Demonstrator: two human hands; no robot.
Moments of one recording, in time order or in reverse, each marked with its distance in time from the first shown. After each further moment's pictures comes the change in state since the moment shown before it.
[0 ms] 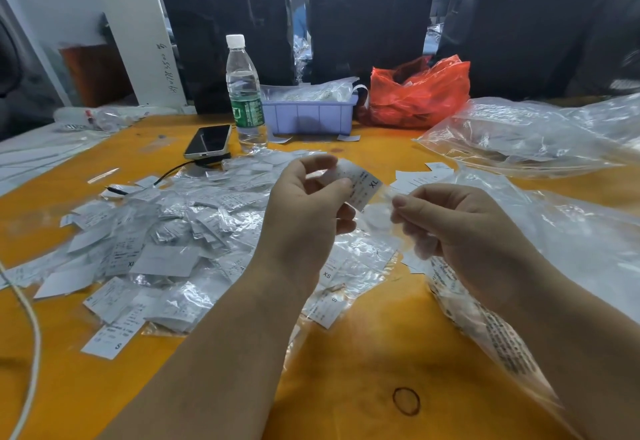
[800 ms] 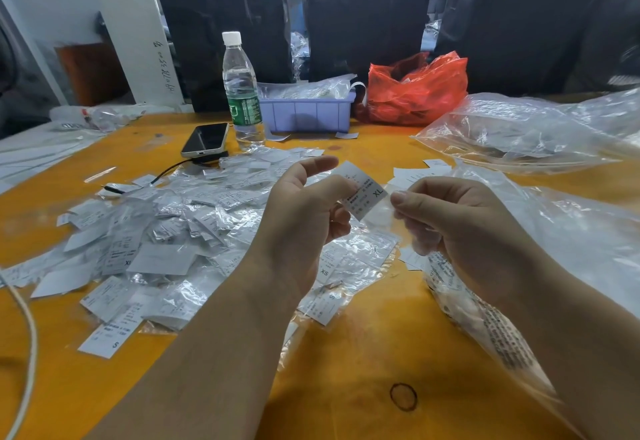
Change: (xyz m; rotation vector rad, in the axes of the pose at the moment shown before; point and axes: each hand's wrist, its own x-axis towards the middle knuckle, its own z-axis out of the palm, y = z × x) left_hand 0.001 0.002 0.000 -0.143 -0.092 -0.114; right_hand 0.000 -0.002 -0.003 0.044 -0.059 -0.021
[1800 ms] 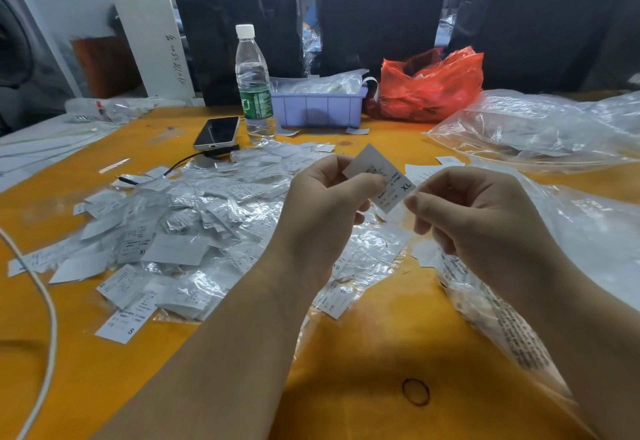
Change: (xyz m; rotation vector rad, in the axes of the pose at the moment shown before) left_hand -0.003 -0.002 0.002 0.208 -0.027 0.112; right_hand -0.004 0.000 0.004 -0.214 0.136 -0.148
